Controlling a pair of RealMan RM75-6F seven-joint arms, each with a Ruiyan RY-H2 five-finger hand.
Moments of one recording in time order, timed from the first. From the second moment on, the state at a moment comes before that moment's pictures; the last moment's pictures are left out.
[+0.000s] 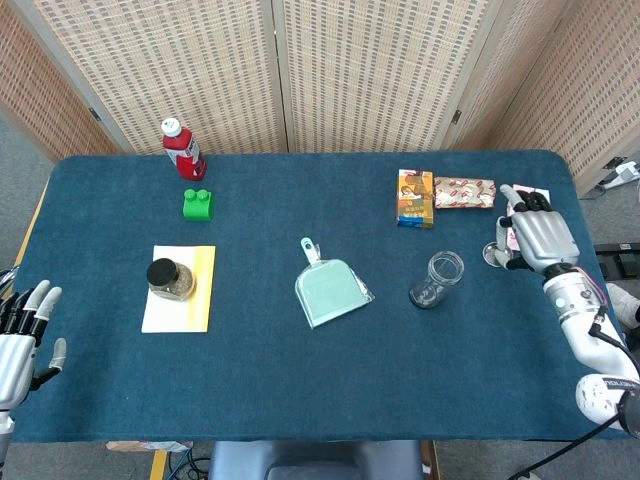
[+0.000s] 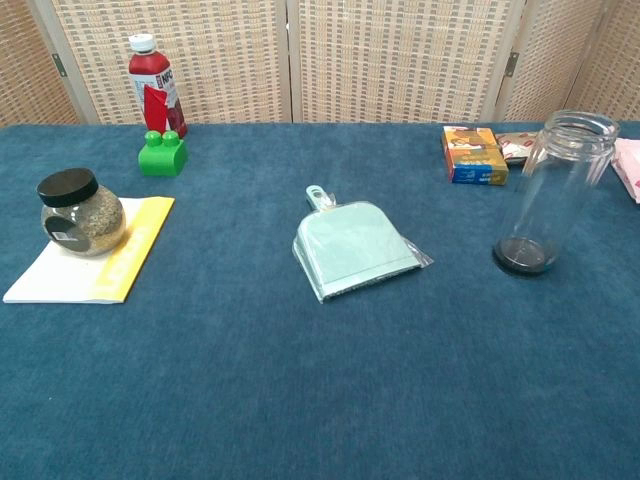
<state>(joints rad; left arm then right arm) -0.10 -1.14 -0.06 -1.53 1.55 1.56 0.02 0.65 -0.91 0.24 -1.73 -0.84 0.84 -0.29</state>
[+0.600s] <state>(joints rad) -0.08 -1.11 -0.06 -1.54 1.57 1.60 -0.02 0.78 -0.89 0.24 -1.87 -0.72 0.90 -0.44</state>
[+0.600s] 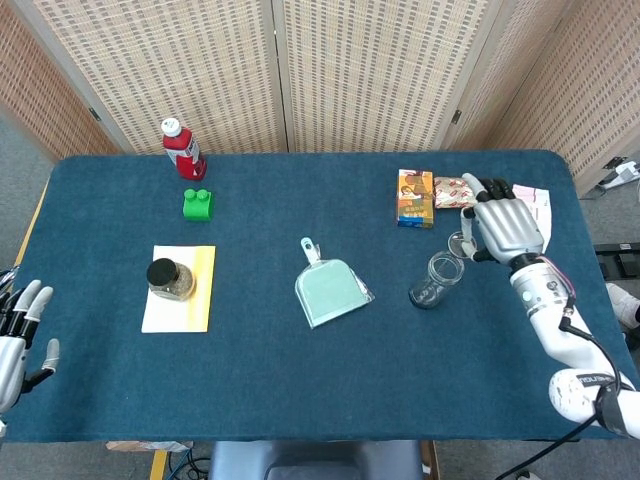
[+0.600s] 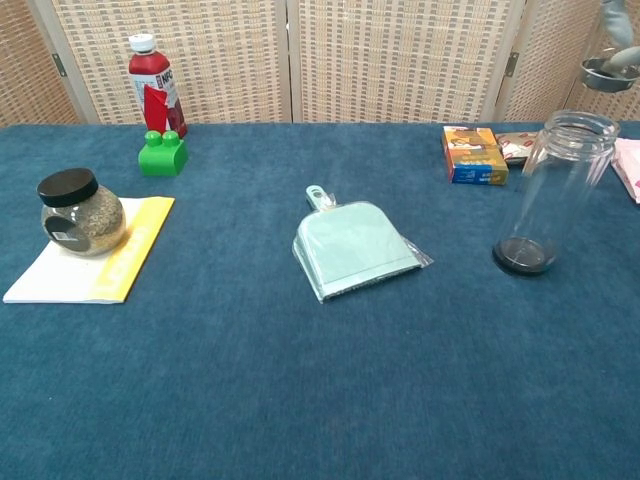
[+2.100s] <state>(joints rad) -0.07 -1.10 -0.06 -1.55 1.58 1.62 -0.02 0.82 -0.95 0.15 -1.91 -0.72 0.96 -0.50</state>
